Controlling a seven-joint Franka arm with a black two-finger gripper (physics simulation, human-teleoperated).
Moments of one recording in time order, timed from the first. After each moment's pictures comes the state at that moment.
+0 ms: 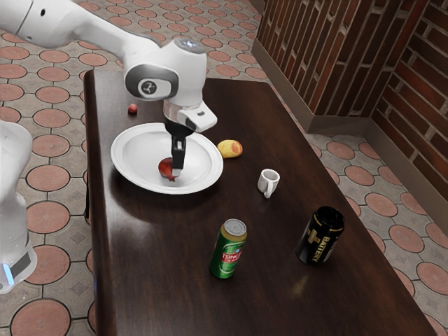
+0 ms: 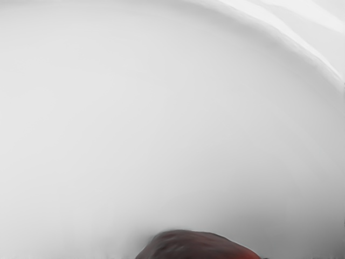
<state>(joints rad) -0.24 -0.49 0.32 -2.50 0.17 2.09 0.15</state>
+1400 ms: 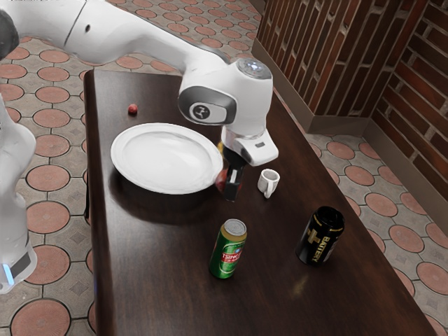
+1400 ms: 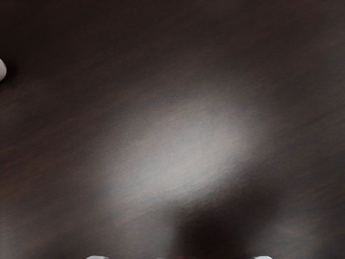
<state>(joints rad) -0.32 -0.19 0.07 -2.14 0.12 2.06 0.16</state>
